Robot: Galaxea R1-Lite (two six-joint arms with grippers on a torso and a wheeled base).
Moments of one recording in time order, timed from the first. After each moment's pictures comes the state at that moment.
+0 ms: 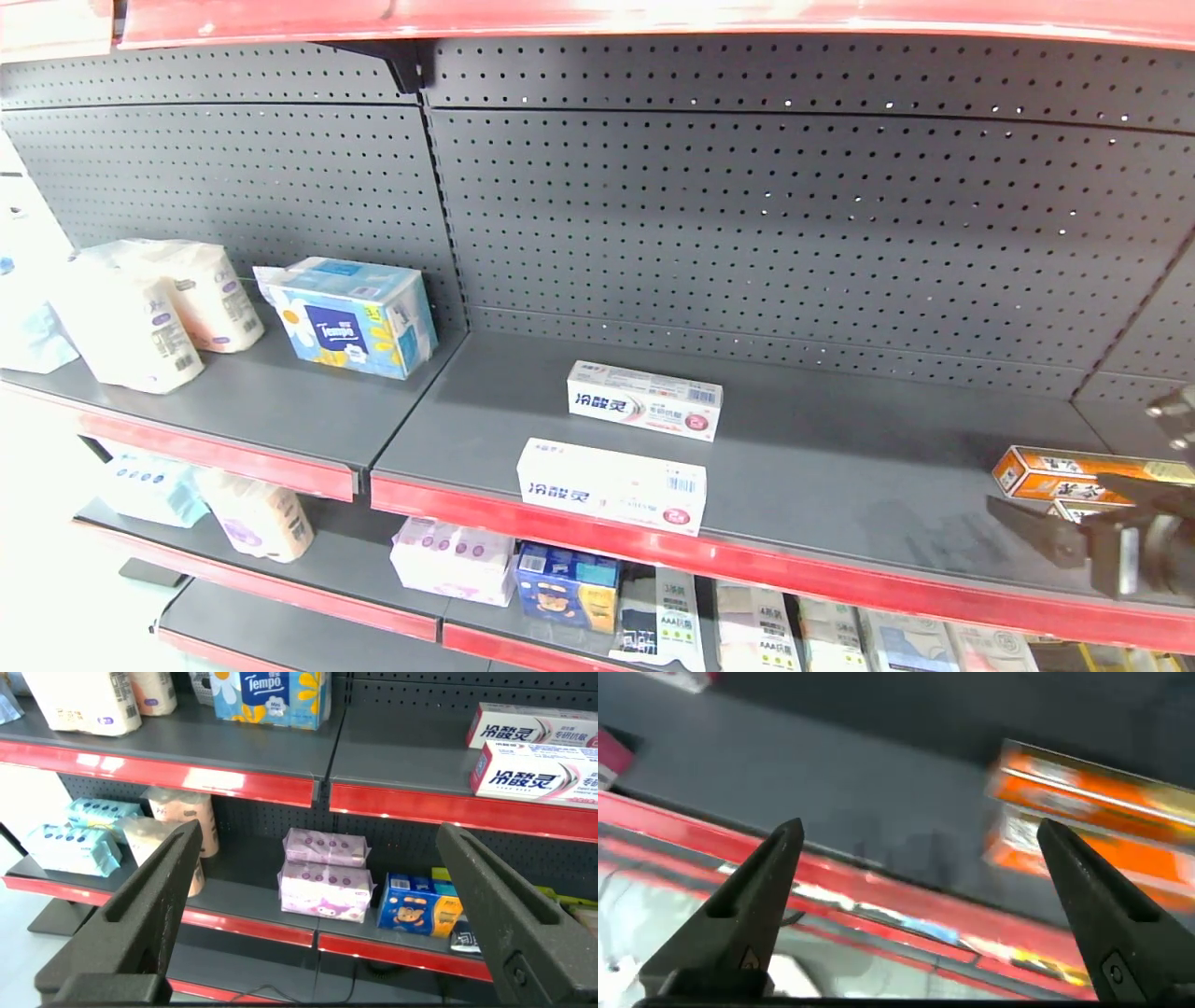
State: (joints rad) left arm 0.00 0.00 0.00 0.00 -0.01 0.00; right arm 0.06 1.17 -0.35 -0.33 0.00 -0.10
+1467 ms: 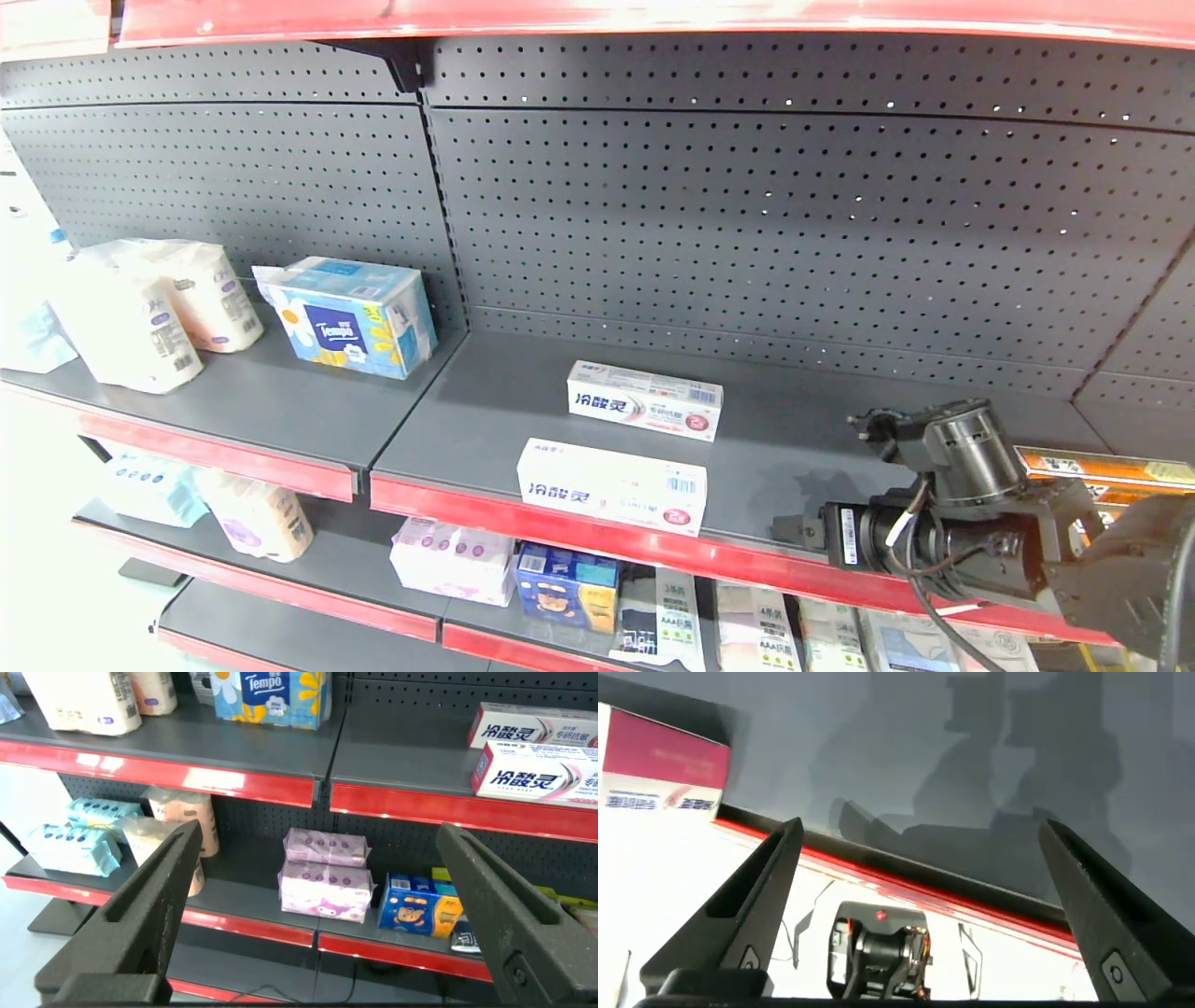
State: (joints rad) left arm 0.00 0.00 0.00 0.00 -0.01 0.00; right arm 0.45 1.75 -0.51 -0.42 -0.12 0.40
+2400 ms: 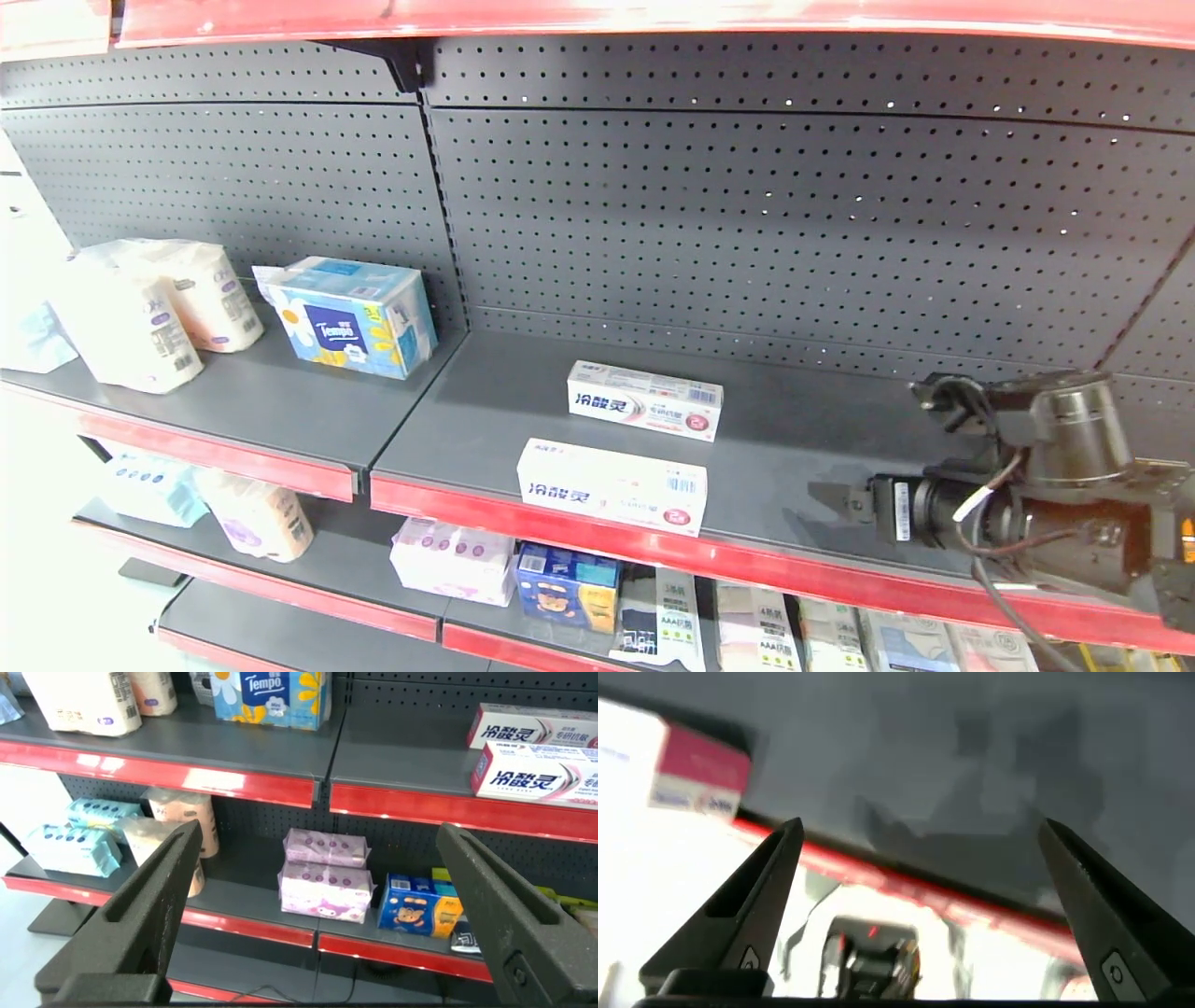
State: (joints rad) left arm 0.00 0.00 0.00 0.00 -0.01 0.00; right arm 0.38 1.56 -0.49 -0.41 -0.10 0.28
